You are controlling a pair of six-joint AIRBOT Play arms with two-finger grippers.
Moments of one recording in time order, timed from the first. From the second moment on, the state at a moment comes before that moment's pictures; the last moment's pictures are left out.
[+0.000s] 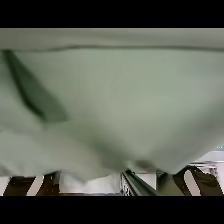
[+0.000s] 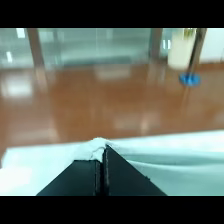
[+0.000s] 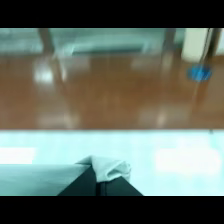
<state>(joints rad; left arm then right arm) 0.10 -0.55 1.73 1.35 -1.36 -1.49 -0.27 -0.57 1.76 -1.22 1.49 1.57</state>
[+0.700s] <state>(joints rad) 0.07 -1.16 1.23 1.18 -0.87 -1.53 -0.21 -1.19 1.30 -0.95 1.08 1.38</state>
